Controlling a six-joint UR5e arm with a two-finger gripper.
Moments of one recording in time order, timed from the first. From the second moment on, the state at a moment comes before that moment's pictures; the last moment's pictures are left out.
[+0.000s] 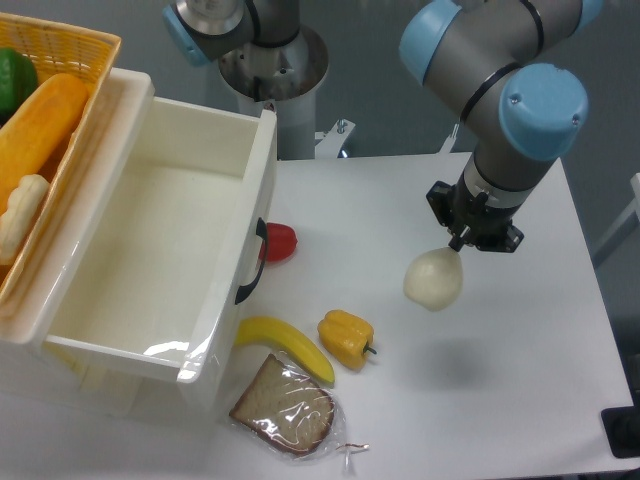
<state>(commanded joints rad) 2.65 -1.96 -1.28 -1.55 1.59 1.30</state>
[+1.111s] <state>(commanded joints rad) 2.52 -1.74 -1.28 -1.66 1.51 1.20</state>
